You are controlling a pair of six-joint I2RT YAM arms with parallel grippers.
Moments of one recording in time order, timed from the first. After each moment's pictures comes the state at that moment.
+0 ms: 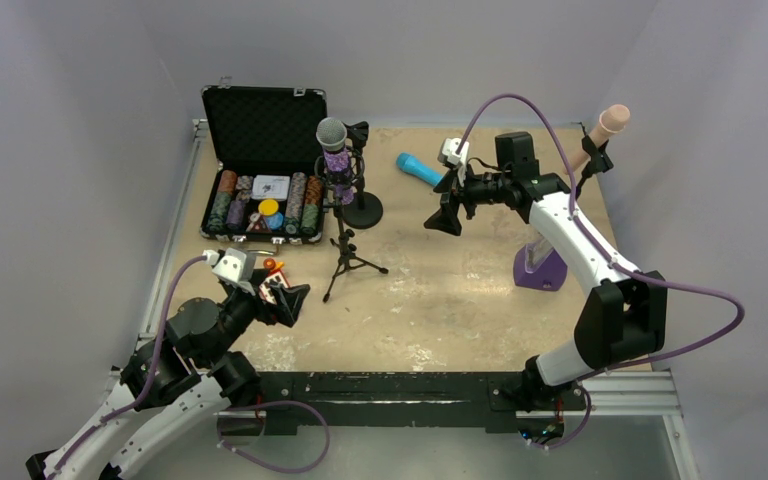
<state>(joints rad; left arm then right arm) -0.84 0.19 0.60 -0.61 -0.34 -0.31 0.26 1.50 1.26 -0.50 -0.90 -0.57</state>
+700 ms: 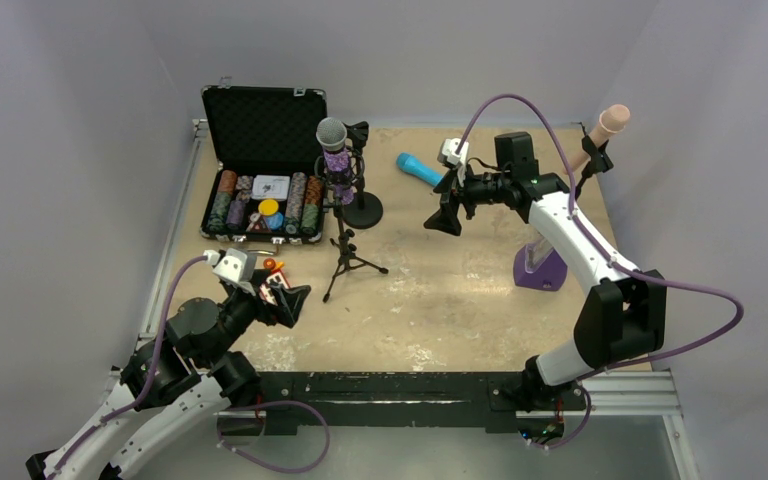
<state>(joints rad) -0.84 0.19 0.60 -0.61 -0.33 -0.31 0.26 1.51 1.26 -0.50 -0.90 -0.57</state>
